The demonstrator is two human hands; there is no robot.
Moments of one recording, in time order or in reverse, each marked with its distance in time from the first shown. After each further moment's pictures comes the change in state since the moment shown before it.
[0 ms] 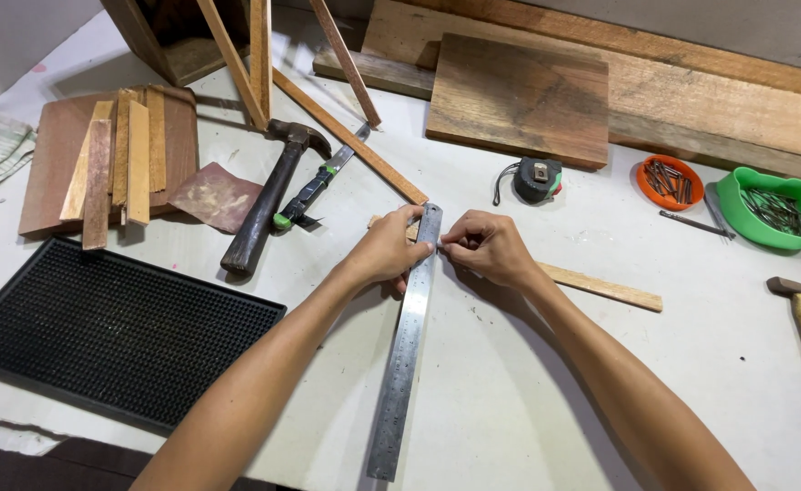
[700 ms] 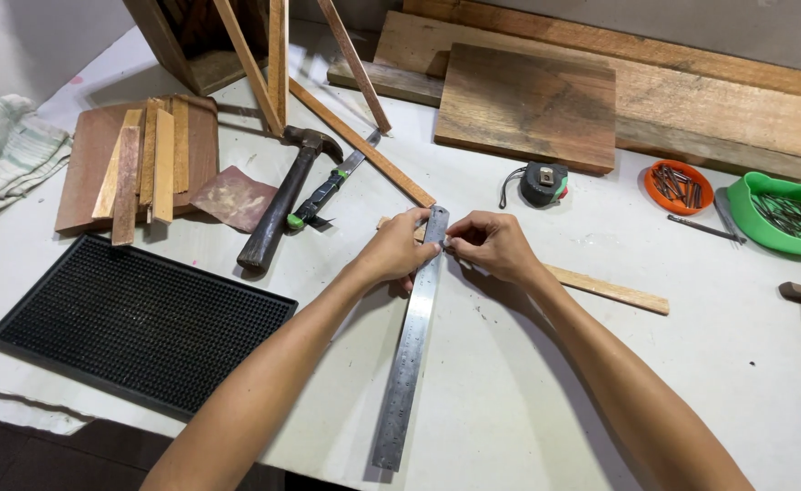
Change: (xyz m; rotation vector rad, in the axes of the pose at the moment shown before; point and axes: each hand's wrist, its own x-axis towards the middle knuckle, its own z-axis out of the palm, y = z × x) left_hand 0.000 -0.003 0.005 0.012 0.036 0.007; right_hand 0.004 0.006 0.002 0.117 -0.007 0.092
